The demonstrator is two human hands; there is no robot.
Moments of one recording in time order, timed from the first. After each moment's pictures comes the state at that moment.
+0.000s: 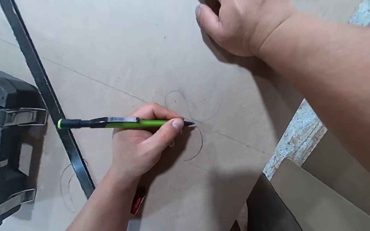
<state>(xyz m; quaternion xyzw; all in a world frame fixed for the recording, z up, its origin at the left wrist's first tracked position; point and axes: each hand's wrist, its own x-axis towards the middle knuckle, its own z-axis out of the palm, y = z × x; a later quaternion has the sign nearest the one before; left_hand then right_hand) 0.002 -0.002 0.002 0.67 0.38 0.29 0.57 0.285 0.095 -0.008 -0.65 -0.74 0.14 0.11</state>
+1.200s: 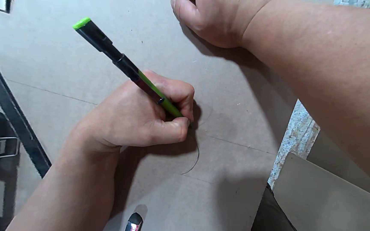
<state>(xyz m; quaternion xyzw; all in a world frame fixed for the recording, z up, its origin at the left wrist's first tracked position) 0.052 0.088 0.003 0.83 0.10 0.02 0.54 0.337 0.151 -0.107 -0.52 -0.80 0.12 0.27</state>
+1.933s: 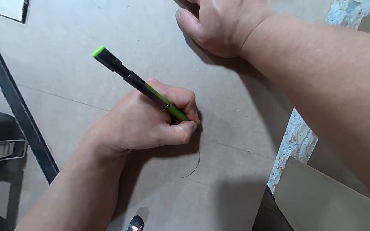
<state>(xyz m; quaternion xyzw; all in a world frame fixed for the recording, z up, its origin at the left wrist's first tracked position) 0.054 0.083 0.004 0.83 0.13 0.04 0.54 0.345 0.146 -0.117 -0.60 -0.77 0.02 0.23</state>
